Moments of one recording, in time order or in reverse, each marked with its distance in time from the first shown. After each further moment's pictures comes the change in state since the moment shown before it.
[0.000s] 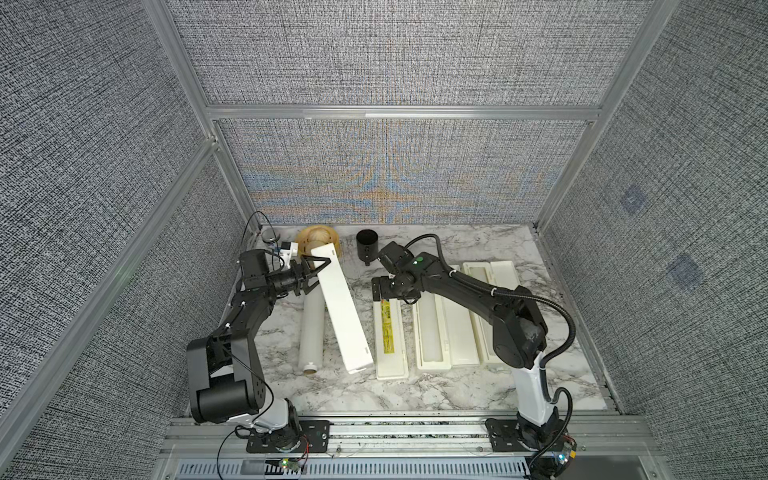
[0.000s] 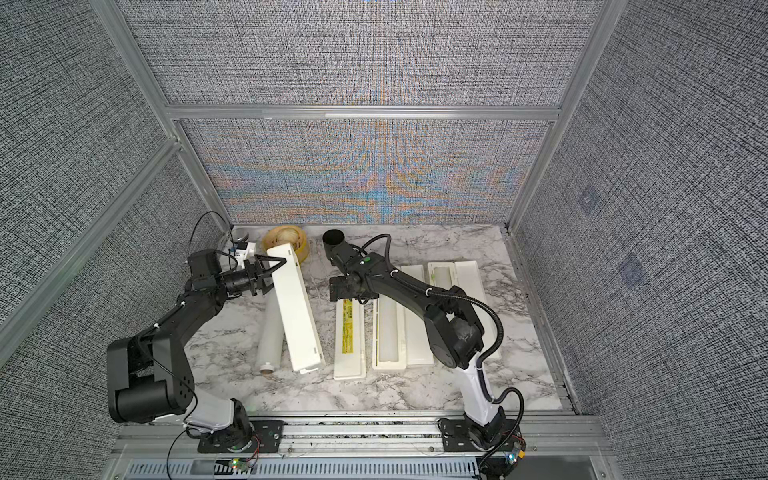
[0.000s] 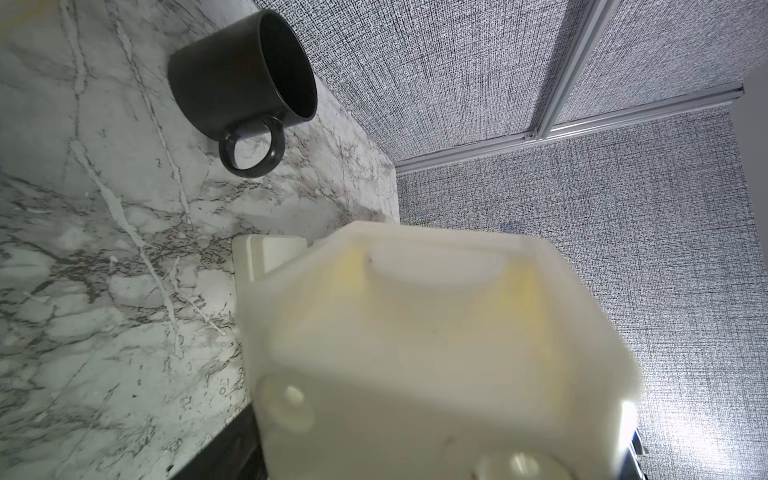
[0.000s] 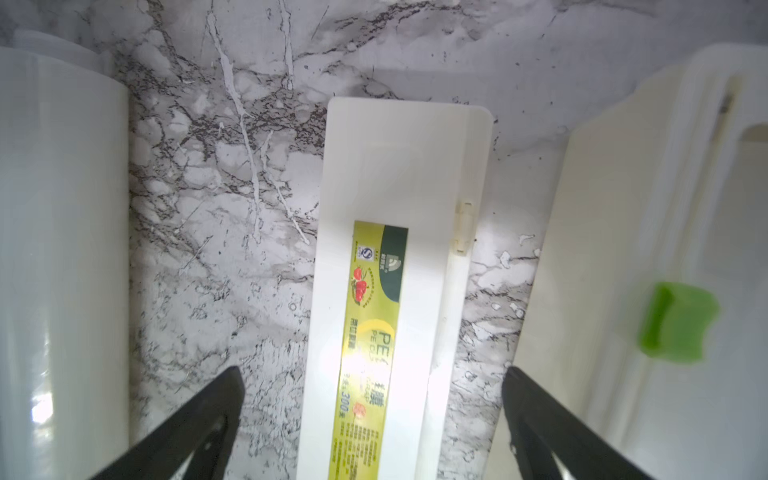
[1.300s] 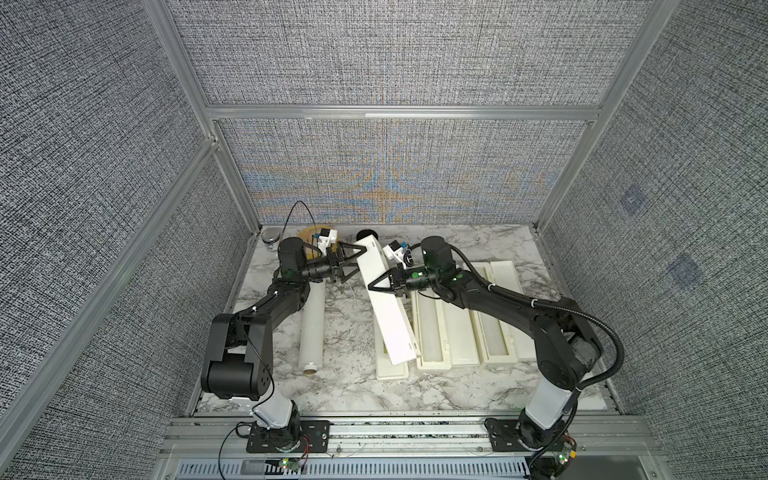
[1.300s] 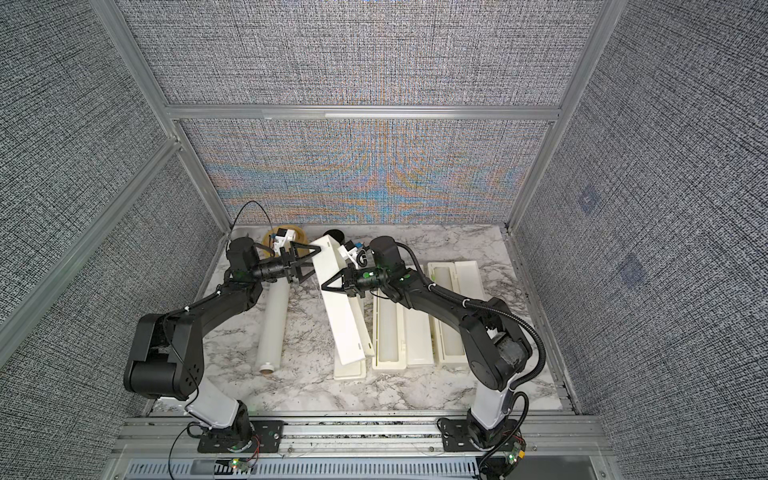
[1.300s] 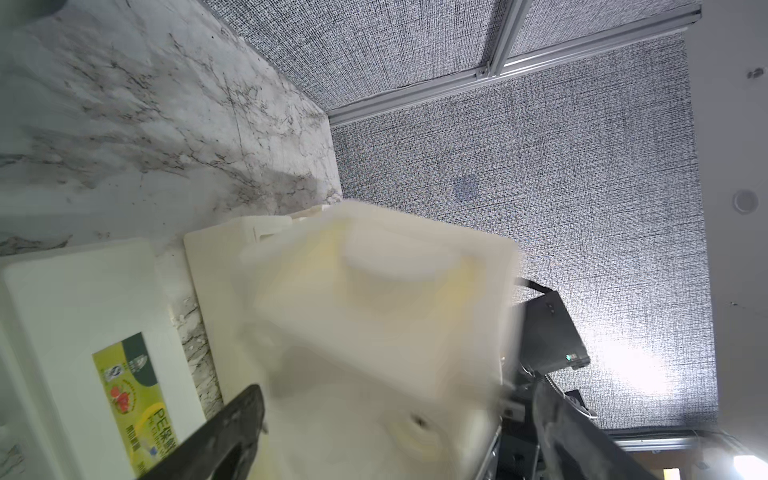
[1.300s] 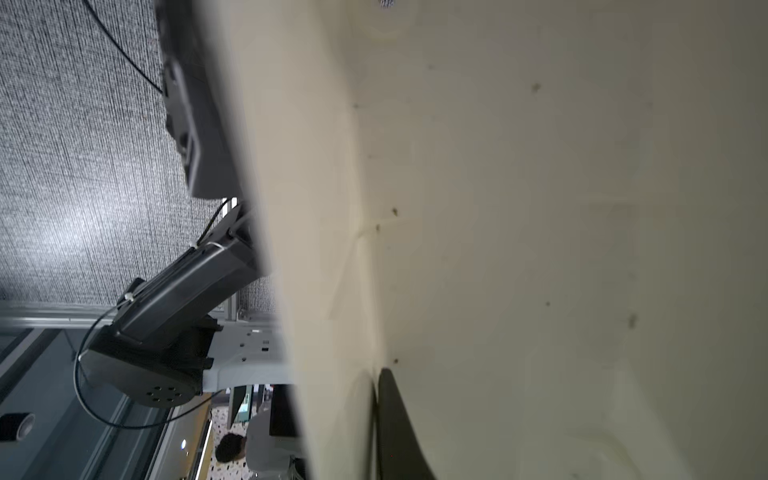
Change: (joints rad) left arm -0.273 0.119 0.042 0.501 -0.035 -0.394; right arm -0.143 -0.278 -0.513 0.987 -0.974 0.429
